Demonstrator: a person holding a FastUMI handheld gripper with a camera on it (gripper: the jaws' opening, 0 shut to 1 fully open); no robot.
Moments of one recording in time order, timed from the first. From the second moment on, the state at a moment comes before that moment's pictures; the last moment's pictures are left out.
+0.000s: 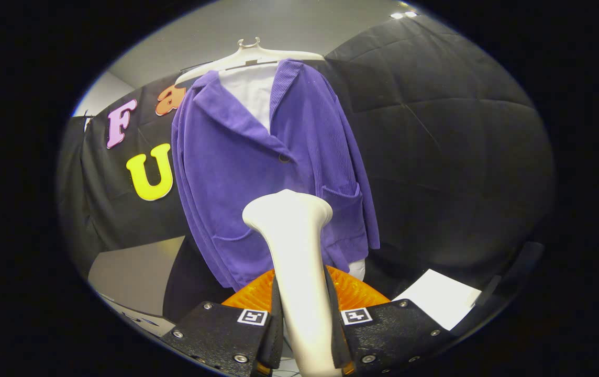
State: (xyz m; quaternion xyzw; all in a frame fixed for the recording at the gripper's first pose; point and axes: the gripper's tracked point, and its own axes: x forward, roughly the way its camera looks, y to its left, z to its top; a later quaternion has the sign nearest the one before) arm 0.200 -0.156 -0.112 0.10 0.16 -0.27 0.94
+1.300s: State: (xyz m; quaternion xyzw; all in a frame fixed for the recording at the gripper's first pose) arm 0.313 -0.244 0.039 0.09 -0.01 -0.28 0.96
